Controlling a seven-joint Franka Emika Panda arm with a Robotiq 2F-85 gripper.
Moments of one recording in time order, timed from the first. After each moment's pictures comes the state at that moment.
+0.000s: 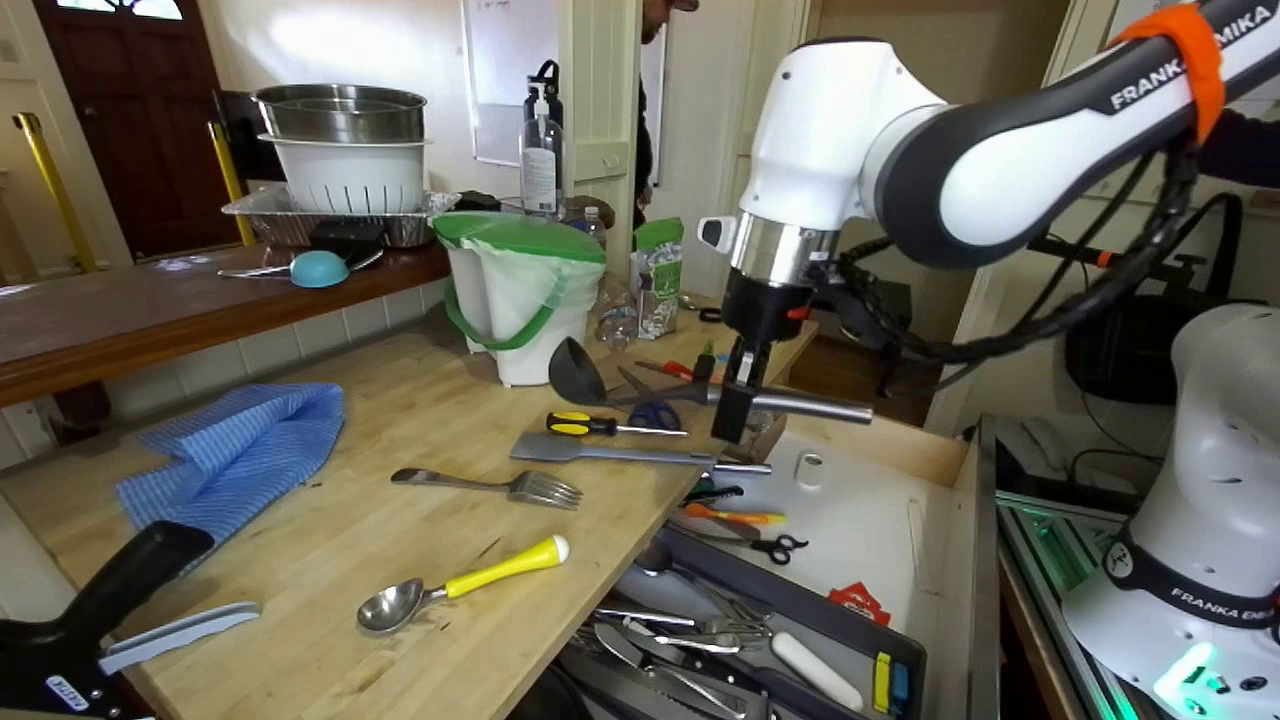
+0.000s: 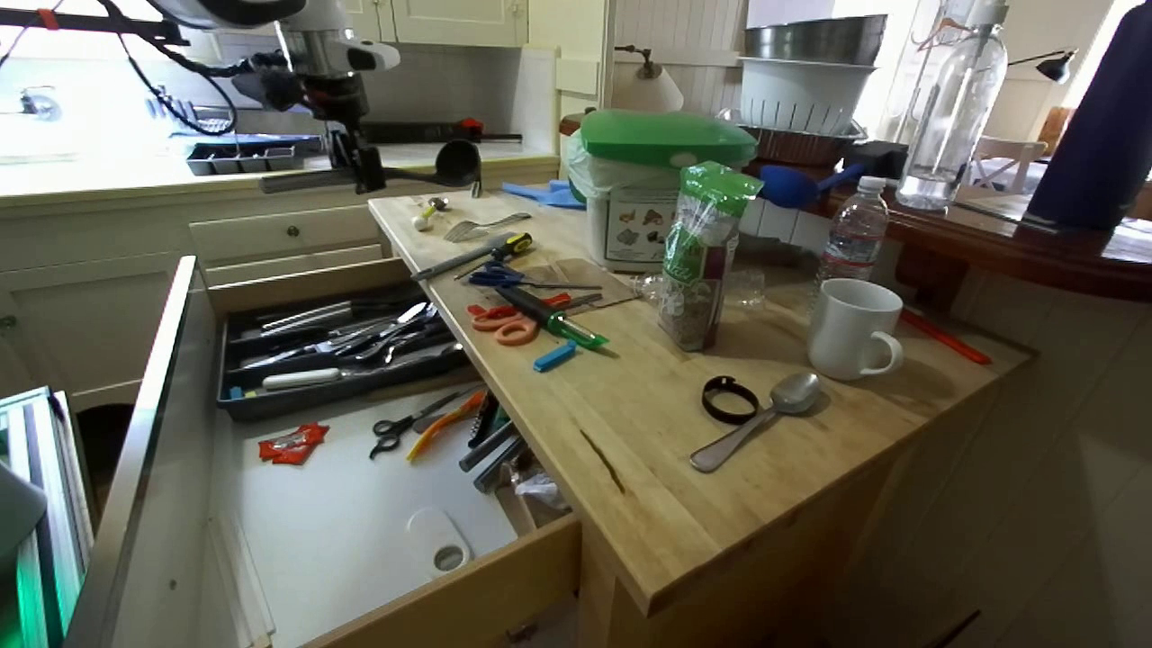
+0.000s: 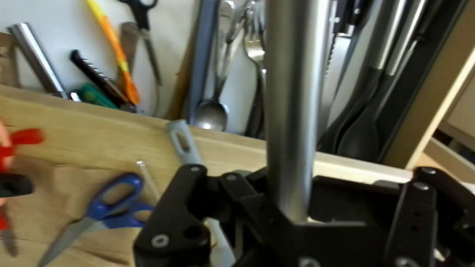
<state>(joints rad) 0.00 -0.19 0.16 -2.38 0.02 2.31 0.17</state>
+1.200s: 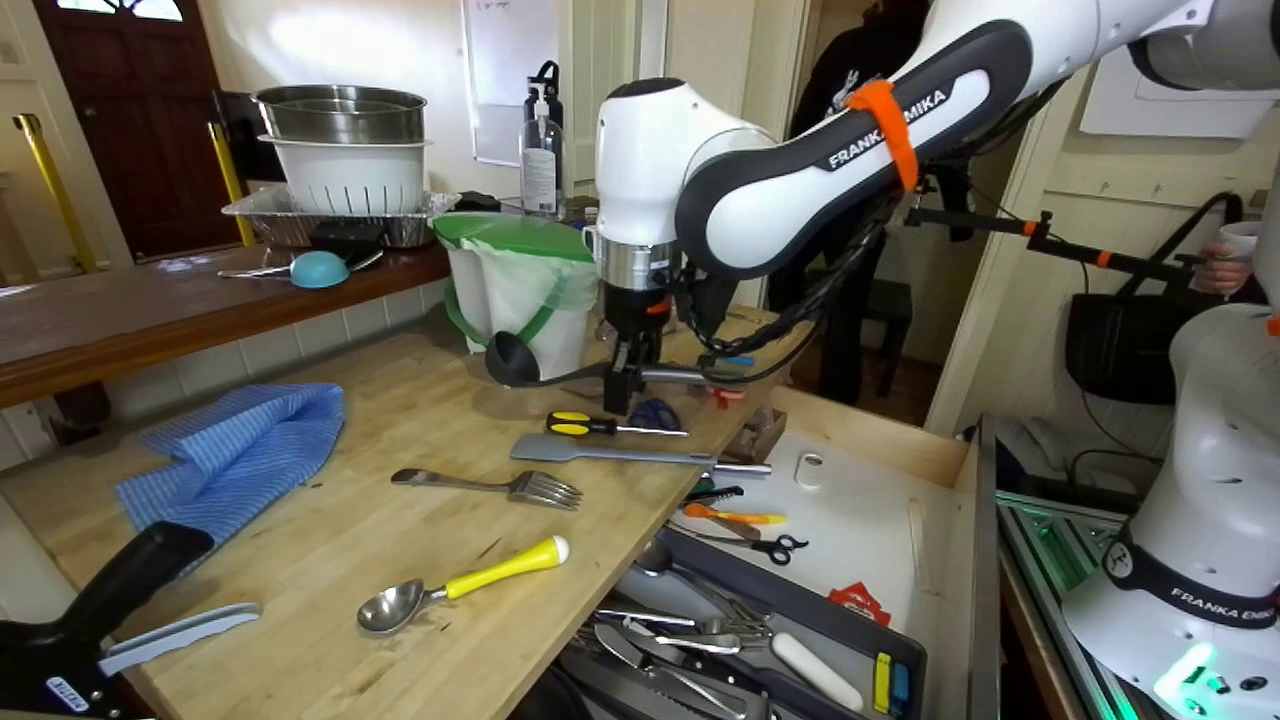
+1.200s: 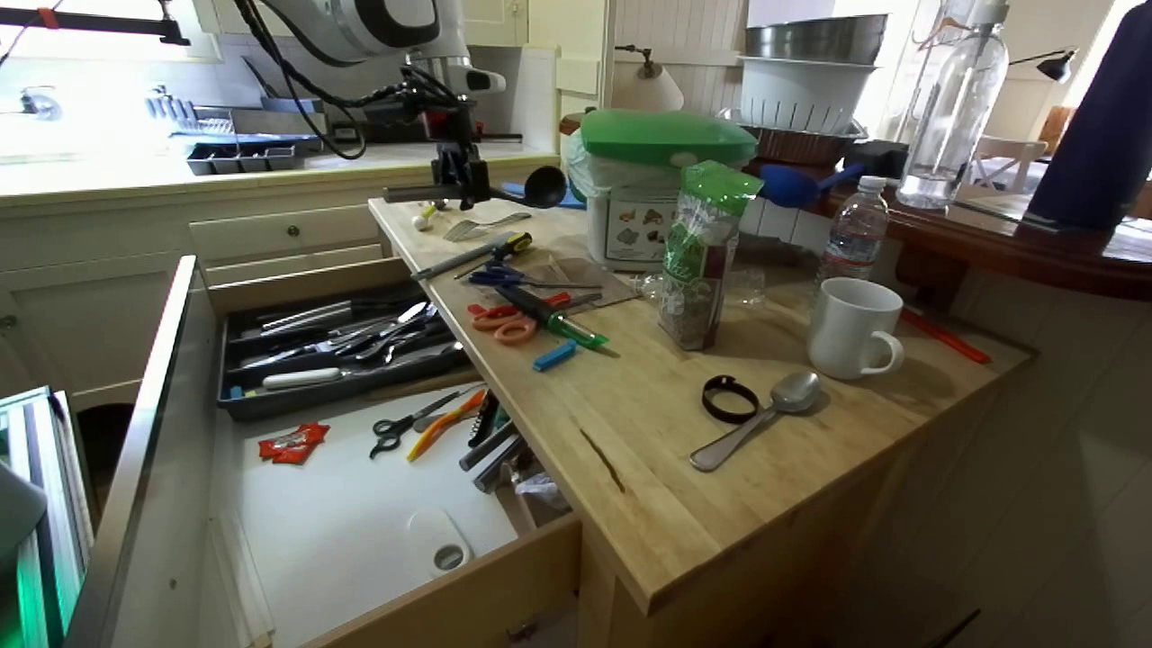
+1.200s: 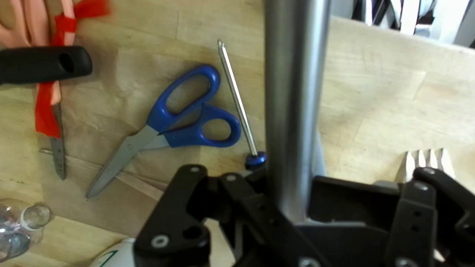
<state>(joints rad) 0.01 0.25 0.05 -1.91 -0.23 2.18 0.23</state>
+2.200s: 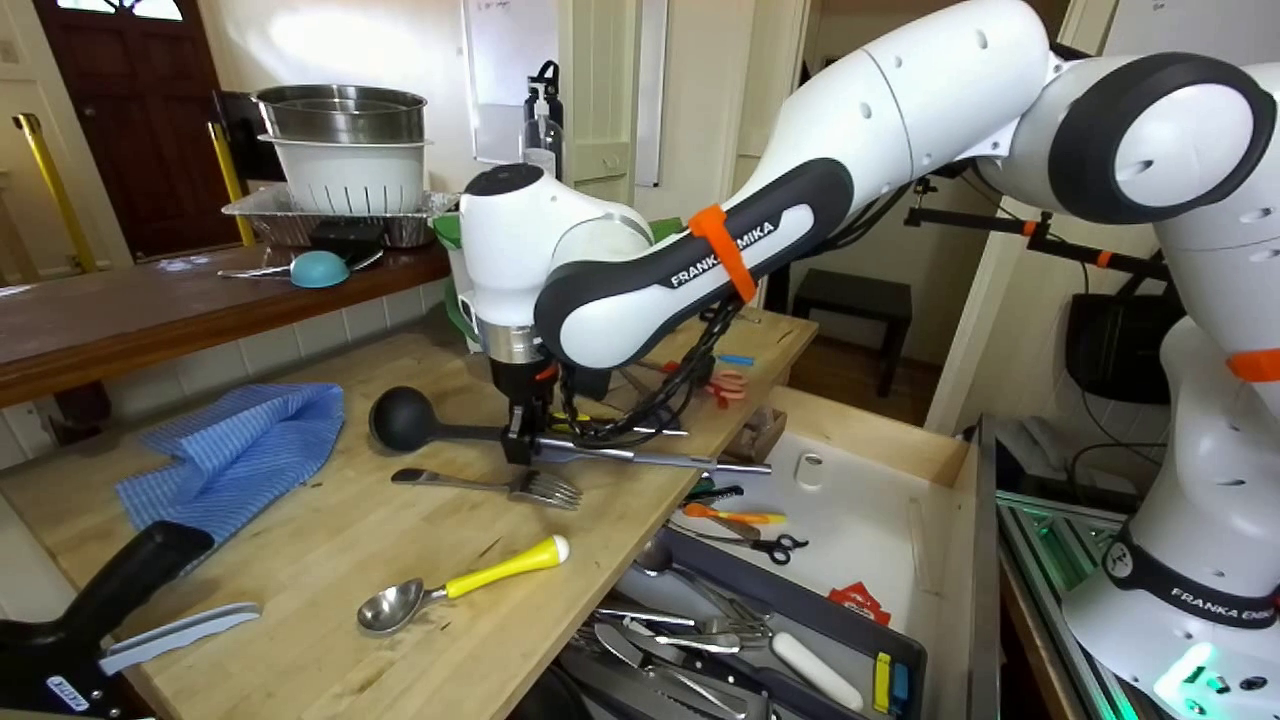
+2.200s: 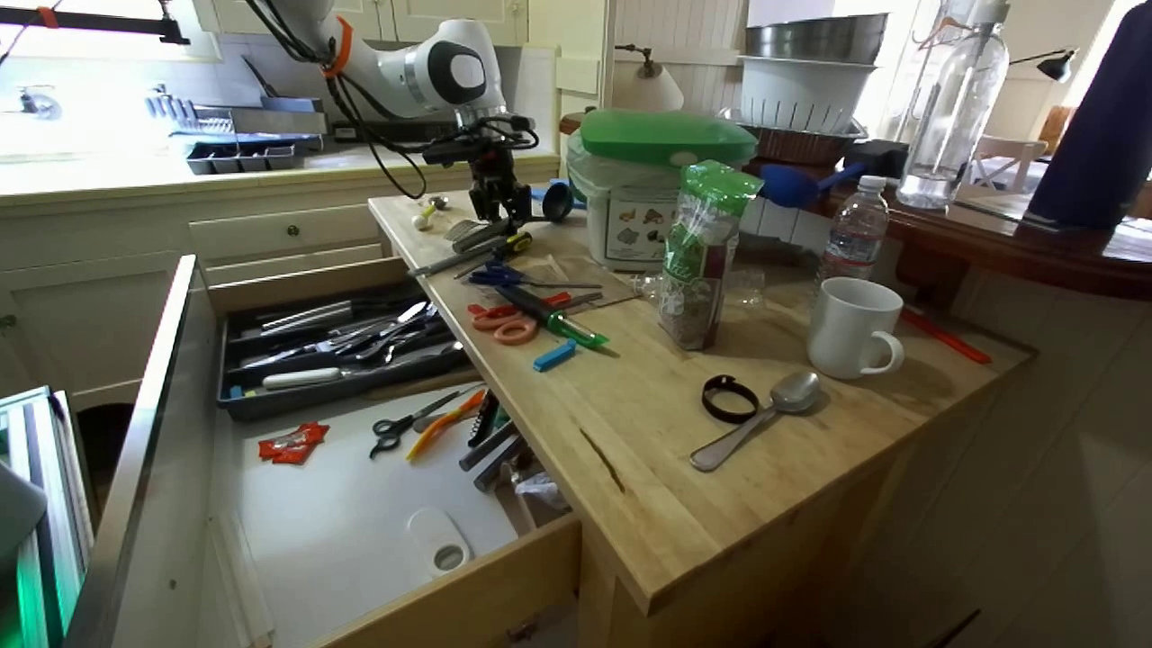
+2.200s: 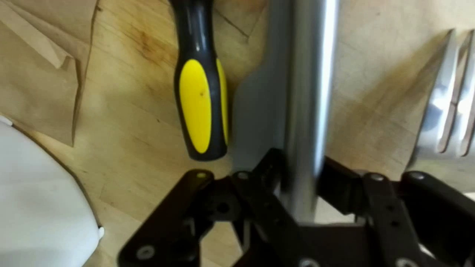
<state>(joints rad) 0.12 0.68 0.01 -1.43 -0.30 2.14 0.10</state>
